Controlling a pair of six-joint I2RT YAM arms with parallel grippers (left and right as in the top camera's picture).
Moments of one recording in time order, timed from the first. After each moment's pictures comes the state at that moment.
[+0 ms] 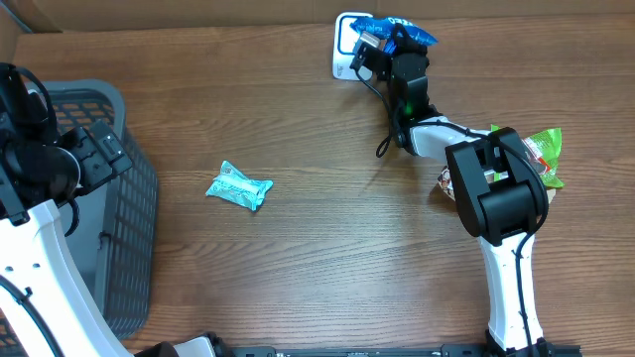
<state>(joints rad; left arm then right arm) 0.38 1.46 2.03 -1.67 -0.09 -0.24 0.32 2.40 1.53 0.80 0.33 -1.19</state>
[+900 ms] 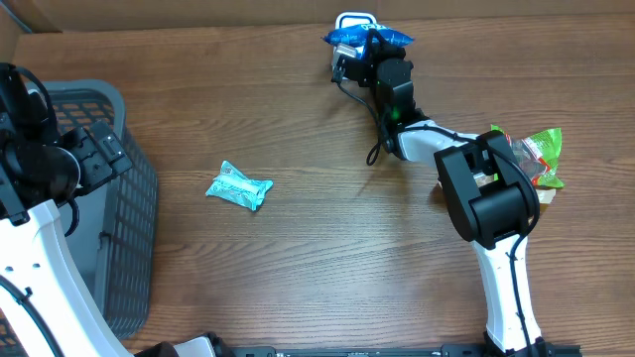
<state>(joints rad) 0.38 1.46 2.03 -1.67 -0.09 -0.24 0.38 2.40 1.53 0.80 0.24 -1.26</state>
